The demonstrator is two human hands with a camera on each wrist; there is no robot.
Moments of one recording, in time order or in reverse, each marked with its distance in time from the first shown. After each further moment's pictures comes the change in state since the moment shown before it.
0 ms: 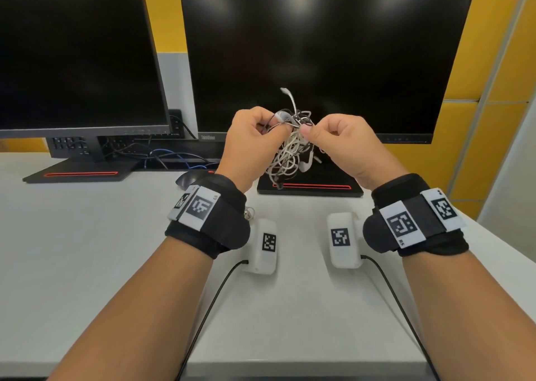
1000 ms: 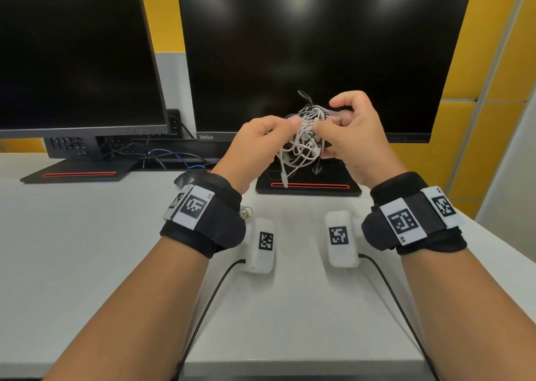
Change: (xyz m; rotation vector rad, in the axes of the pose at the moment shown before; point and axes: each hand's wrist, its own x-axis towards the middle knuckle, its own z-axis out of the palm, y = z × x) left_hand -0.005 0.010 0.001 -0.073 -0.264 -0.153; right_hand -0.002 -0.002 -0.003 0.305 0.146 0.041
